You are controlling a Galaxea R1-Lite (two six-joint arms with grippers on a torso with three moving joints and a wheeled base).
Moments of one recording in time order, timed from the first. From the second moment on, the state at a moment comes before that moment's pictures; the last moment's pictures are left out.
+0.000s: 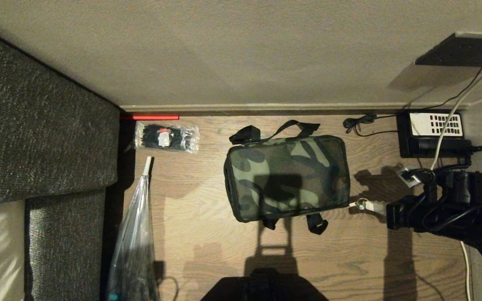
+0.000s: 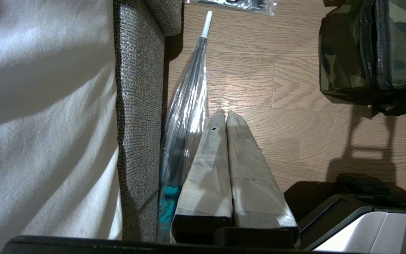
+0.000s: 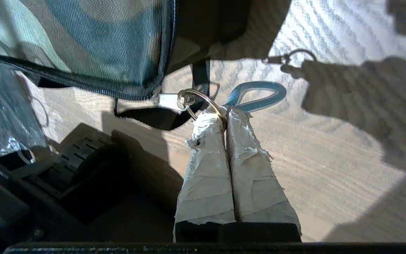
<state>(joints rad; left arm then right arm) 0.01 0.00 0.00 0.00 0.00 -0.01 -0.10 1.97 -0.51 -0.94 0.55 -0.13</state>
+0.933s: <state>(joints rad) 0.01 0.00 0.00 0.00 0.00 -0.01 -0.08 2.01 -0.66 -0.96 0.62 -0.12</state>
